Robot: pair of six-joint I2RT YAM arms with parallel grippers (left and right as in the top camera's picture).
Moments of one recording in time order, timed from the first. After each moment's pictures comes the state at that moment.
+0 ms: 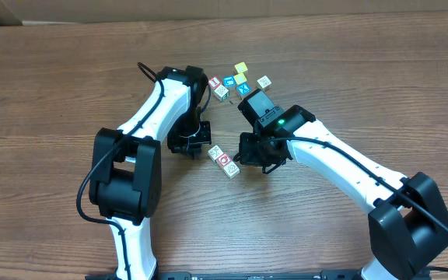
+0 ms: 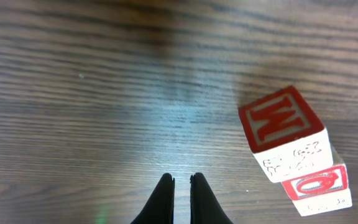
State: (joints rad) left arm -0.28 2.10 1.56 -1.29 0.11 -0.37; right arm 0.65 1.80 1.33 -0.87 -0.20 0.68
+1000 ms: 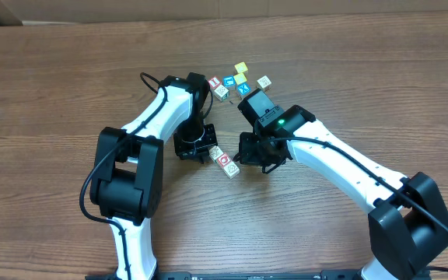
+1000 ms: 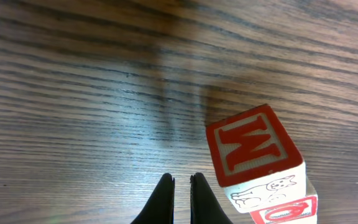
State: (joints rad) left arm -0.29 2.10 1.48 -1.18 0.22 -0.48; right arm 0.65 1.80 1.33 -0.86 -0.20 0.68
